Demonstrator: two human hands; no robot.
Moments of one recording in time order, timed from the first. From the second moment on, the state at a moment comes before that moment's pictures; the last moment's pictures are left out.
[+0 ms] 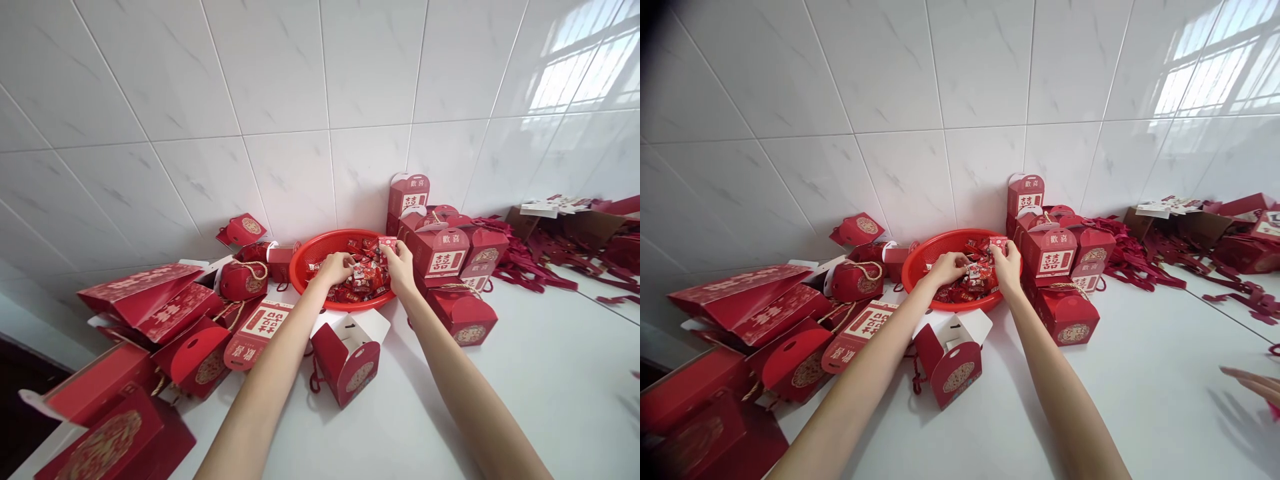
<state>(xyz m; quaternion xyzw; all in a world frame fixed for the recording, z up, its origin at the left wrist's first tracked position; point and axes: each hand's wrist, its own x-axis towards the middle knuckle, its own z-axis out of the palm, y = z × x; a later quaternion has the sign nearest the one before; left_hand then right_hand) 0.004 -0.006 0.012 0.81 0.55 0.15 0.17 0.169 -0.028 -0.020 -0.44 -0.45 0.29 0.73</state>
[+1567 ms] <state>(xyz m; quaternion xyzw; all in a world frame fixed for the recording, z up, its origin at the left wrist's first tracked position) 0.007 -0.016 0.014 0.80 0.49 0.09 0.34 0.170 -0.026 -0.021 -0.44 -0.46 0.28 0.72</state>
